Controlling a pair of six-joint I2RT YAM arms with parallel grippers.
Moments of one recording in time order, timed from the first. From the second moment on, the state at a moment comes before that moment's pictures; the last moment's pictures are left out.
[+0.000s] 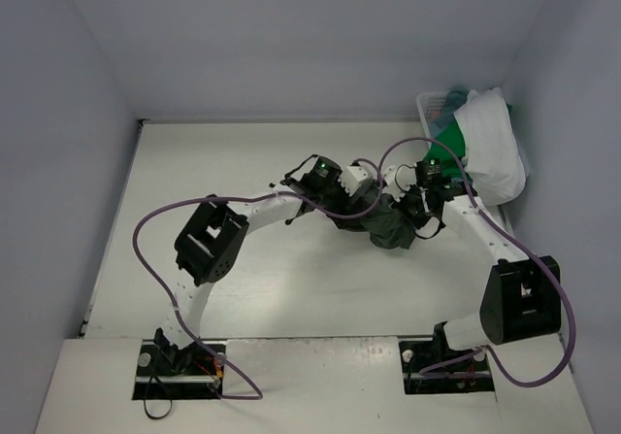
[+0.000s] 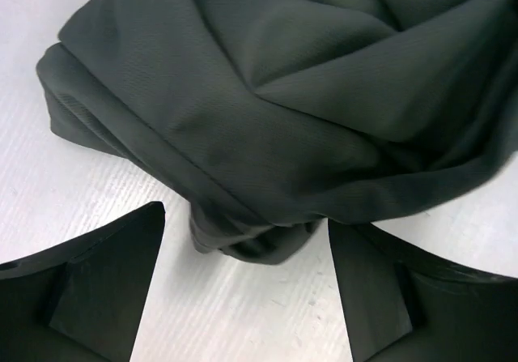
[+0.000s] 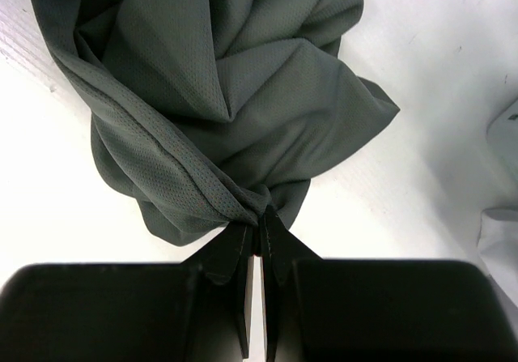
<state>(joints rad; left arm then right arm) -0.73 2.10 1.55 -0.18 0.33 0.16 0.18 1.42 0.97 -0.63 -0.15 -0.68</state>
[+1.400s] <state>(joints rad) -0.47 1.50 1.67 -0.43 0.29 0.22 0.23 1.24 1.30 -0.53 -0.37 -0.45</state>
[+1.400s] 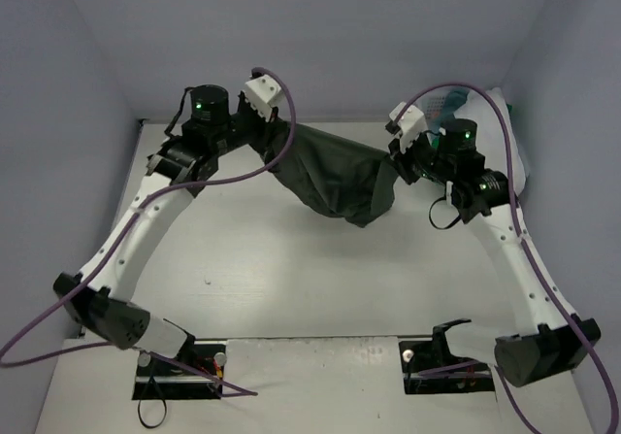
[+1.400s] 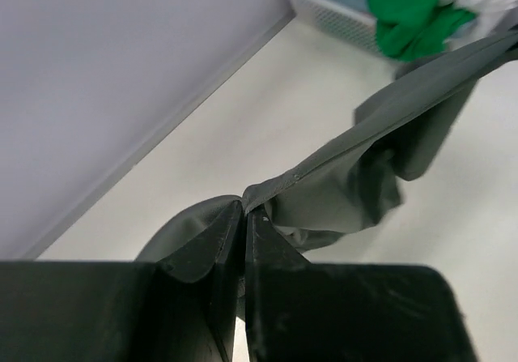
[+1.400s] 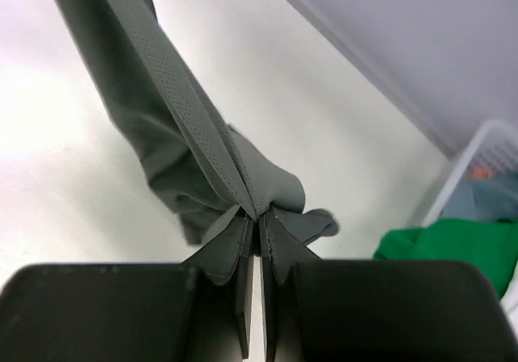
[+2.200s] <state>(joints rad) -0.32 0.97 1.57 -0.63 0.52 0.27 0.40 1.32 1.38 -0.61 -0.34 -0.45</state>
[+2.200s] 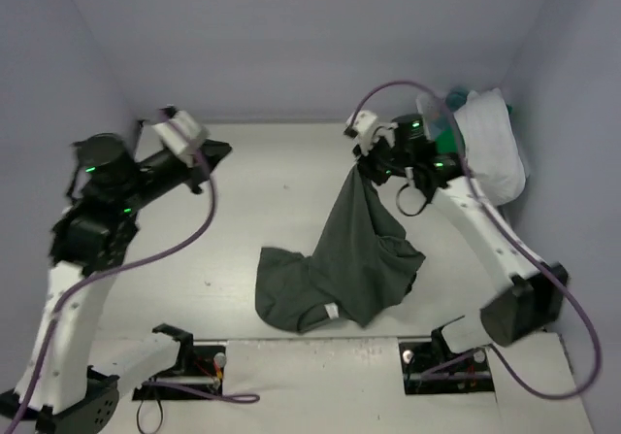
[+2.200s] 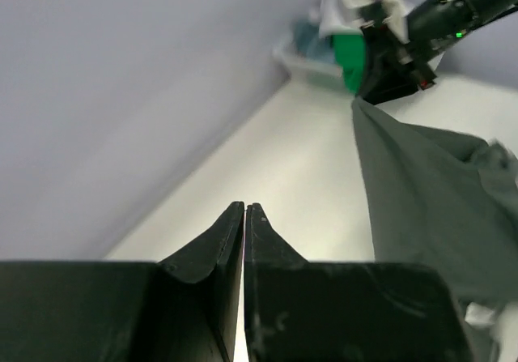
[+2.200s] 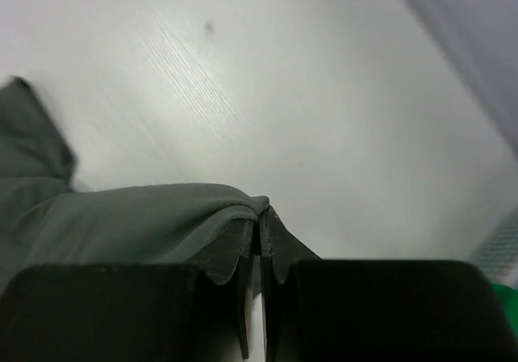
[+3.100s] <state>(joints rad) -0.45 1.28 1.24 -0.42 0.46 0.19 0.36 1.59 1.25 -0.49 0.13 -0.37</state>
